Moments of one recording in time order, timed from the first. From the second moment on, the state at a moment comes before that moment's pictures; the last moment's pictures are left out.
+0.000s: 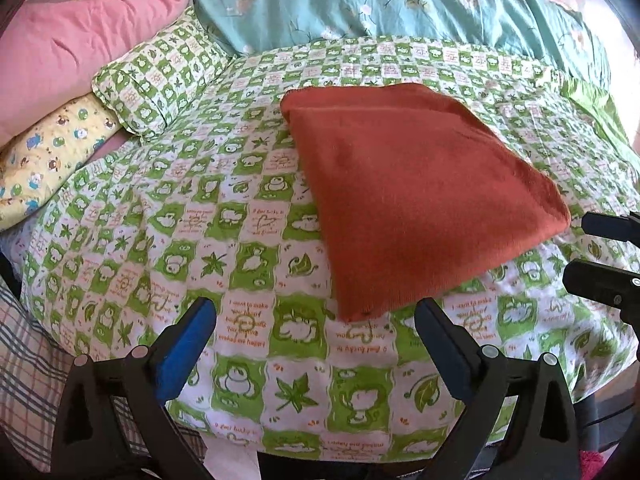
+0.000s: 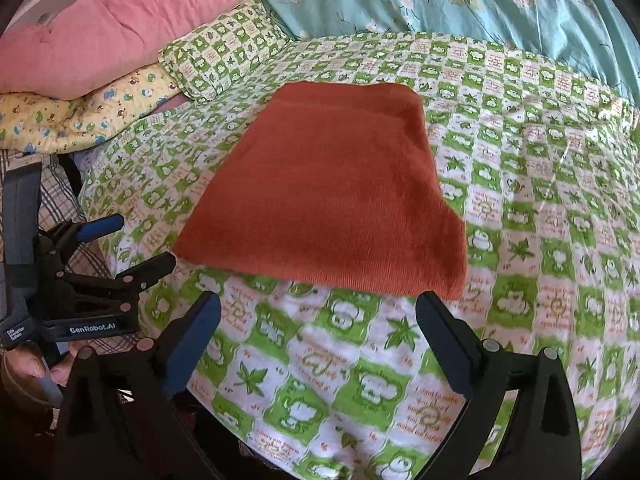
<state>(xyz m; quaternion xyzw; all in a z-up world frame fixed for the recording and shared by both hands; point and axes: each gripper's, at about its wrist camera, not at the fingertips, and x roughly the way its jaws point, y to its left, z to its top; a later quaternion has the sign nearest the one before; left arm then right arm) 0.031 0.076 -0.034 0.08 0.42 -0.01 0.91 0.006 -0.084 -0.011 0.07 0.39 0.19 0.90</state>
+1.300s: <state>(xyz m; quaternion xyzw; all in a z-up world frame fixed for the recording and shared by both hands) 0.088 0.080 -0.029 0.07 0.43 0.00 0.90 0.066 -0.076 -0.002 0.08 0.40 0.21 0.89</state>
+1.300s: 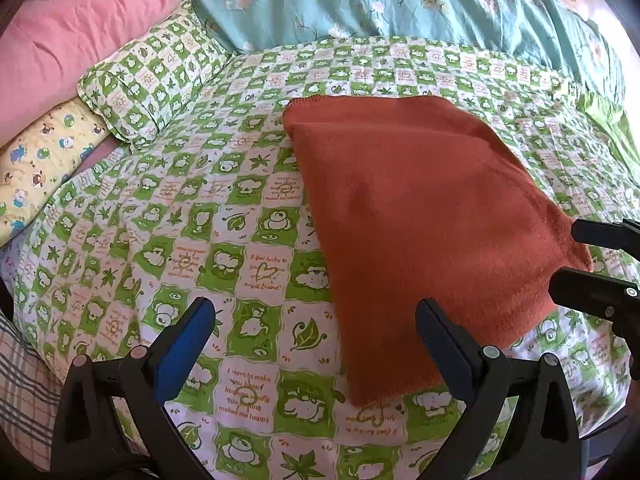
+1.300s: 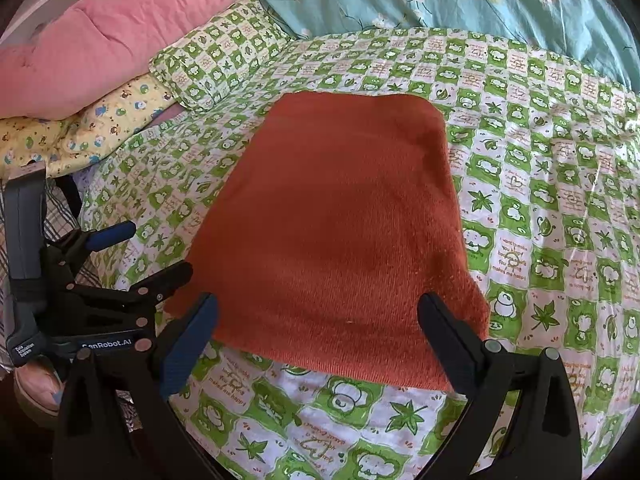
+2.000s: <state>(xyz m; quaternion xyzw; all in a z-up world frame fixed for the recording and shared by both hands) 0.098 0.084 -0.028 0.06 0.43 0.00 0.90 0.075 -0.070 0.000 0.08 0.40 0.21 0.89</state>
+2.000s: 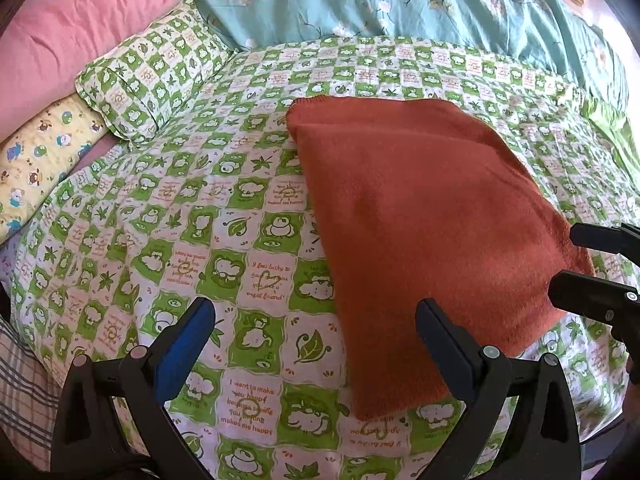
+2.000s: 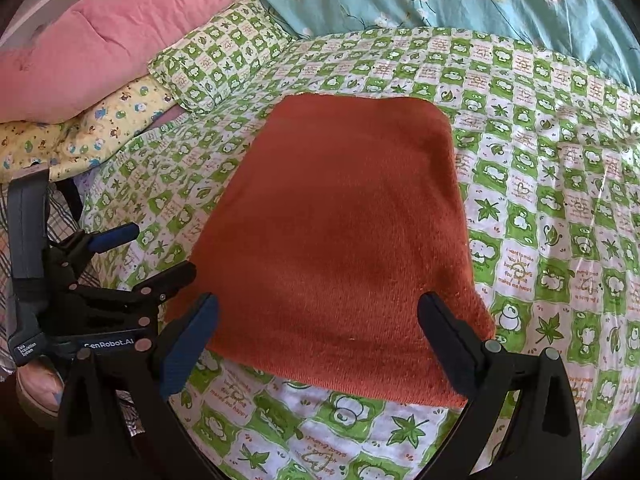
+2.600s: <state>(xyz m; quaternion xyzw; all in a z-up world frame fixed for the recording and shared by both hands) 0.099 0.081 -0.024 0.06 0.43 0.00 0.90 0.075 -0.072 0.004 0.09 0.40 0.21 0.89</state>
